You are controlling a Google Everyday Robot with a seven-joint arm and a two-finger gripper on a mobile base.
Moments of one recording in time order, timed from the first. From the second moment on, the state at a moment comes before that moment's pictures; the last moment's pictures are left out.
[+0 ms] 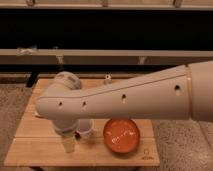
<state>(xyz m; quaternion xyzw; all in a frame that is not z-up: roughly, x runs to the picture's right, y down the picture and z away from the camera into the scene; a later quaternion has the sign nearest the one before) -0.140 0.169 0.563 -0.30 -0.12 -0.10 0.94</state>
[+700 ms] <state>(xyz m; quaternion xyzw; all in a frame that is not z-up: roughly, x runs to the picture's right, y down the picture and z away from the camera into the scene) 0.024 0.075 0.606 -0.27 -0.07 0.04 0.96</state>
